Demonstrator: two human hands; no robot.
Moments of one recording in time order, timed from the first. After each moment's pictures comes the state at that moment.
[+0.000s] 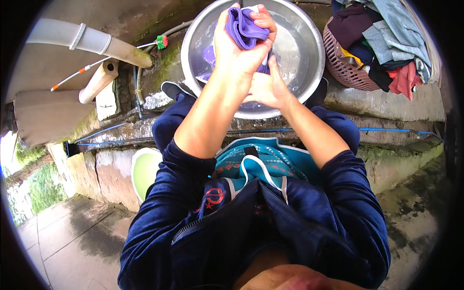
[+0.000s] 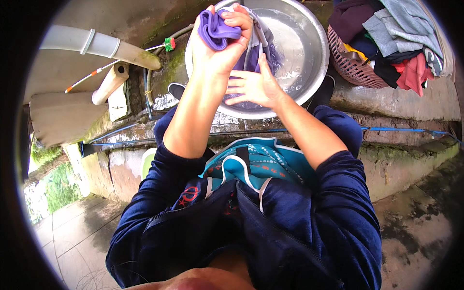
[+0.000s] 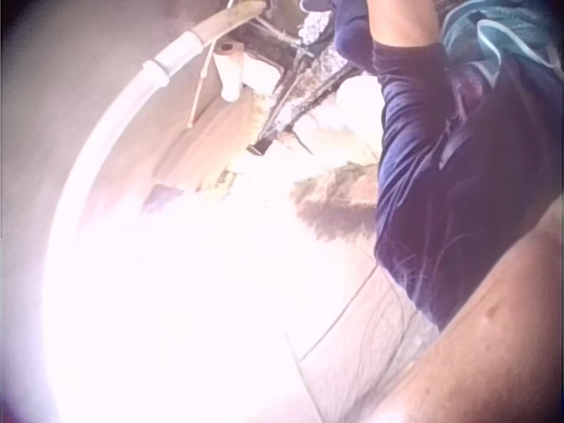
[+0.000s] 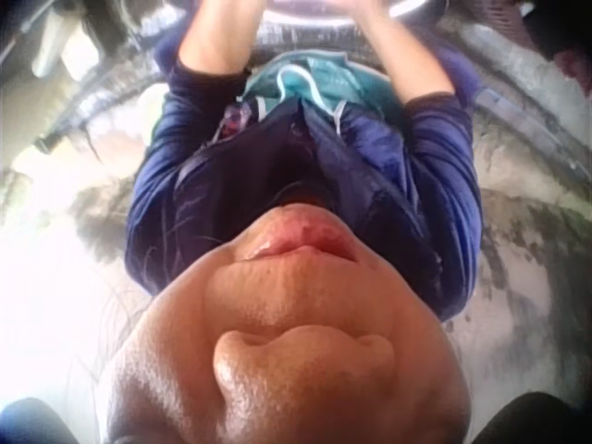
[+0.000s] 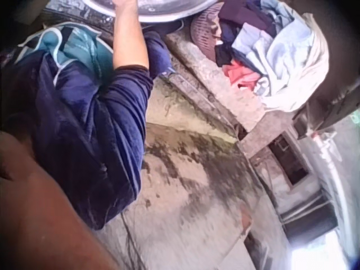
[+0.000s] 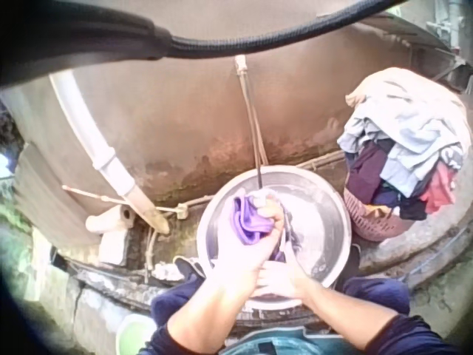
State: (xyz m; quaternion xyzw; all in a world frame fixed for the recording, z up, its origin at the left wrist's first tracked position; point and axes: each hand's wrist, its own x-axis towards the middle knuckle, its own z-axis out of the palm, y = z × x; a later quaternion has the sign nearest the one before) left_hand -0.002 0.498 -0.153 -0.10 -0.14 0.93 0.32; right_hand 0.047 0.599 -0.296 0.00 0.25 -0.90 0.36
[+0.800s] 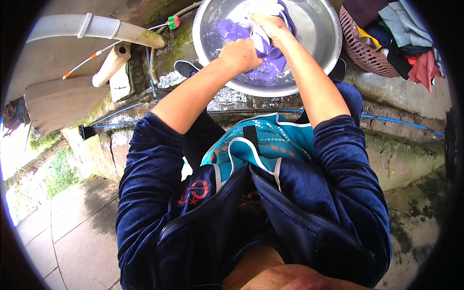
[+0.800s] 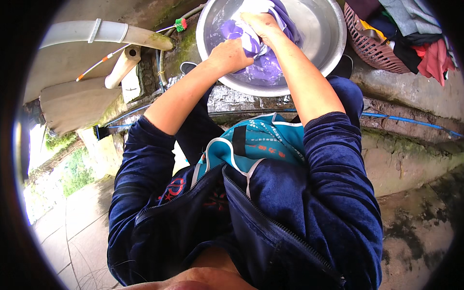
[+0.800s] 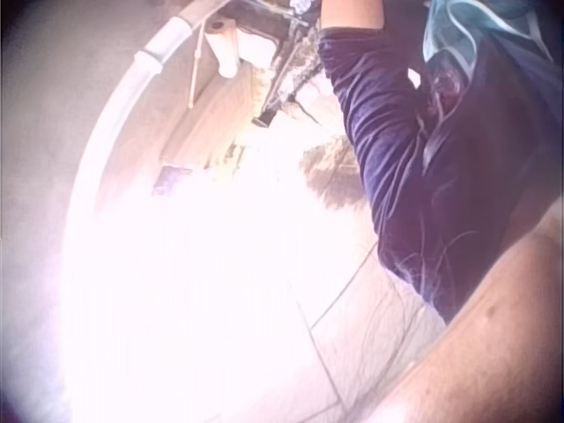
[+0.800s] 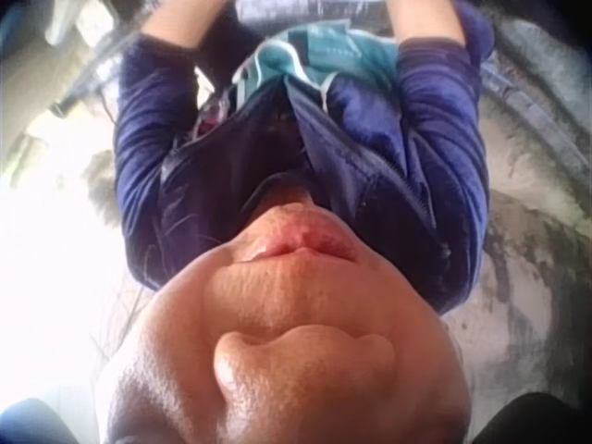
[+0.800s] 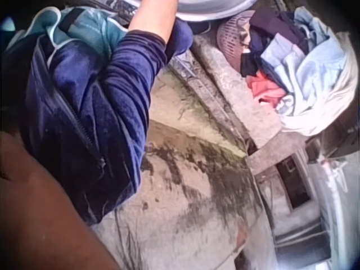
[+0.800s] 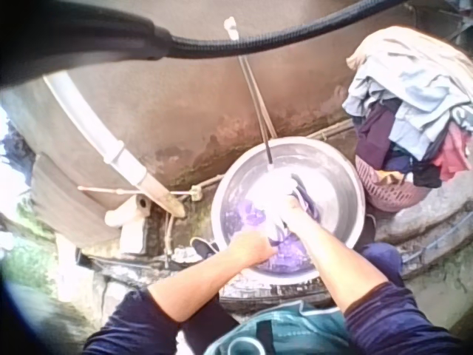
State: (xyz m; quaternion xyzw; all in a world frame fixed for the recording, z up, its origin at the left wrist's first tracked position) left_hand 0.022 0.460 -0.234 -0.19 -0.96 -0.04 -0.20; right_hand -0.036 0.587 -0.303 0.11 0.54 -0.82 0.13
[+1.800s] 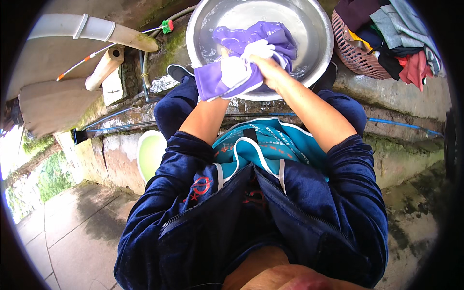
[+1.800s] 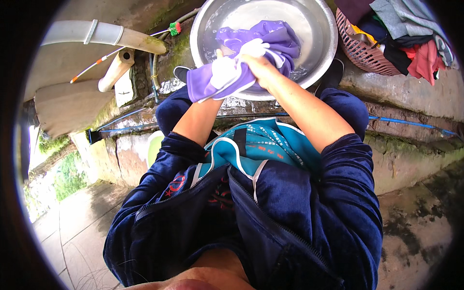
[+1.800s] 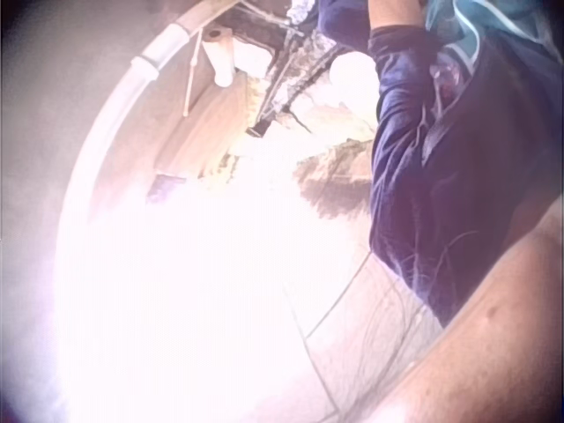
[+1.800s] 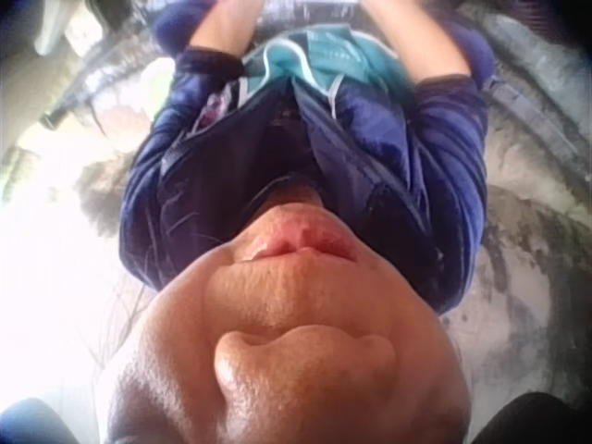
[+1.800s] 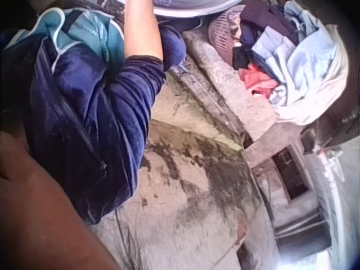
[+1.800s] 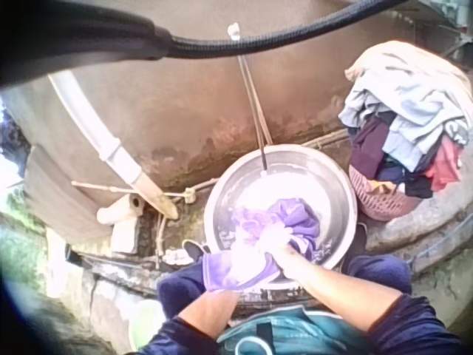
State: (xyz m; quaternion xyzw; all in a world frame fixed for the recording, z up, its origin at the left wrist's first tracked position) left_hand 0.048 0.462 -0.306 0.28 -0.33 -0.88 -0.18; right_hand 0.055 0.576 -0.326 0.15 0.52 -0.80 0.28
